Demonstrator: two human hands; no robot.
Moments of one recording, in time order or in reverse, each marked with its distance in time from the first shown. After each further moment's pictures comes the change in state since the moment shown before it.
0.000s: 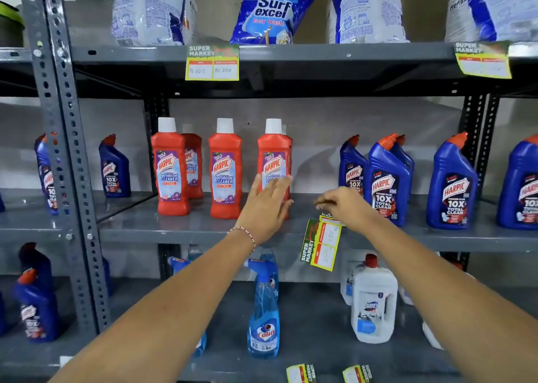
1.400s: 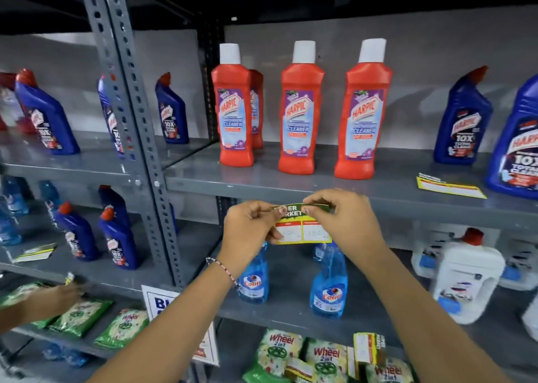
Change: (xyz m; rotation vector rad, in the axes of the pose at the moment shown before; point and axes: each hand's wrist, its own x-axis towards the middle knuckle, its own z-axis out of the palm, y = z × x) left_hand -0.138 -0.089 -0.022 -1.026 0.090 -0.933; right_hand -0.033 -0.114 0.151 0.284 0.062 0.005
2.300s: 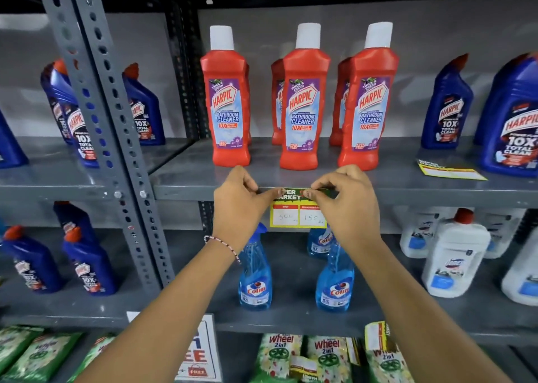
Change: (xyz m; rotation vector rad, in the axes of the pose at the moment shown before) left_hand 0.062 0.004 -0.044 0.429 0.166 0.336; right_hand 0.019 -0.021 0.051 -0.159 0.350 0.110
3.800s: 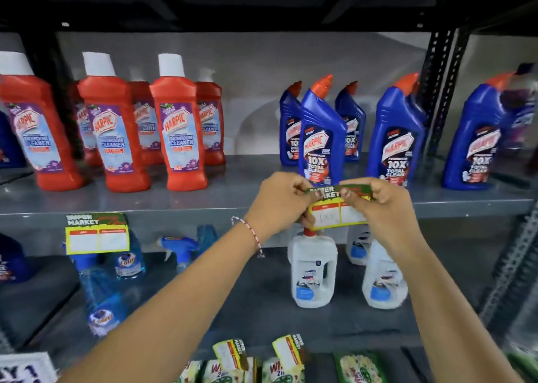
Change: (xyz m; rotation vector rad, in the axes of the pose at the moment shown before) left_hand -0.090 0.254 0.278 -0.312 -0.691 -0.031; right_hand 0.061 0.250 -0.288 0.461 -0.028 0.225
